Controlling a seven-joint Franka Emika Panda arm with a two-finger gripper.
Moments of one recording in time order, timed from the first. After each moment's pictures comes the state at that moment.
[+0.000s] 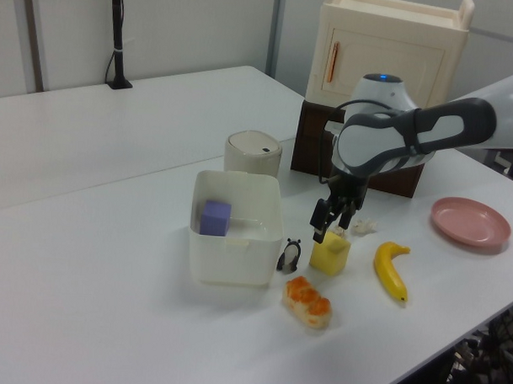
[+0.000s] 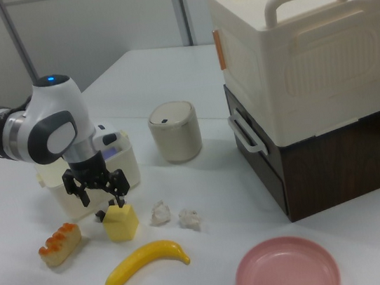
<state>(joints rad) 0.06 -0.05 -0.01 -2.27 0.07 2.24 -0.23</state>
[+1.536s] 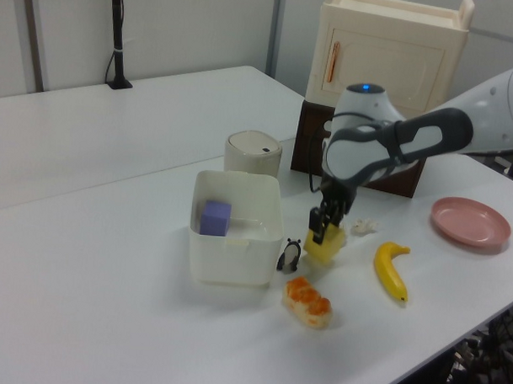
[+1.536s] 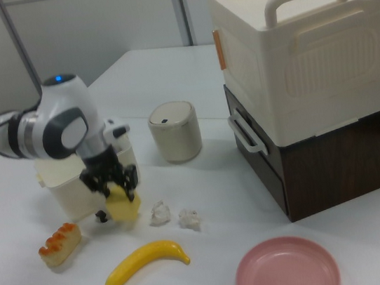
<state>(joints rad) 0.05 0.04 -0.01 -2.19 -0.03 2.29 -0.22</state>
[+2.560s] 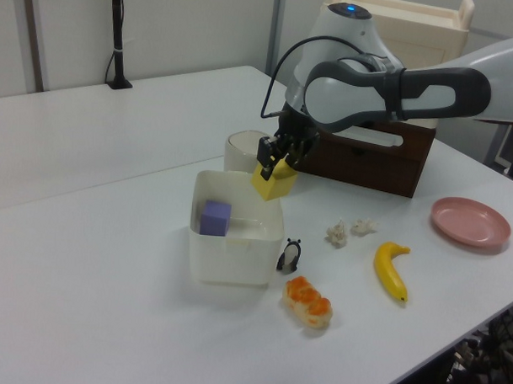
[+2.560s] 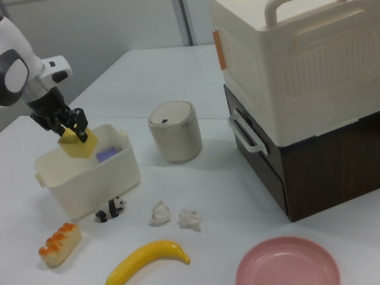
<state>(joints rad) 0.24 -0.02 0.00 -1.97 -0.03 2.22 0.15</state>
